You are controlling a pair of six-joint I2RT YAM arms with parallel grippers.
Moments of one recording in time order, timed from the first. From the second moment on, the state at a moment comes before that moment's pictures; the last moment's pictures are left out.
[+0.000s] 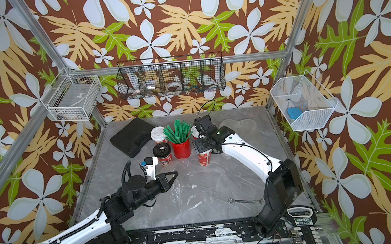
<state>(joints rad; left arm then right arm) -0.90 0.84 0.53 0.04 -0.04 -1.01 0.58 1.63 1.46 -0.77 0.17 0.17</state>
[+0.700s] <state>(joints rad) -0.90 0.83 0.51 0.05 -0.06 -1.01 0.58 1.62 1.45 -0.78 0.15 0.18</state>
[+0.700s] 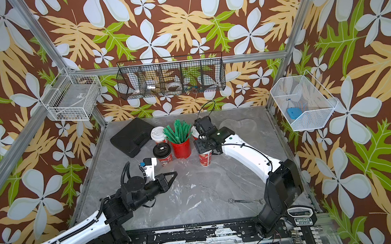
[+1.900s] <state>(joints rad) -0.90 1.07 0.57 0.16 -0.12 -1.01 0.58 1.15 1.31 -0.83 0.06 0.26</state>
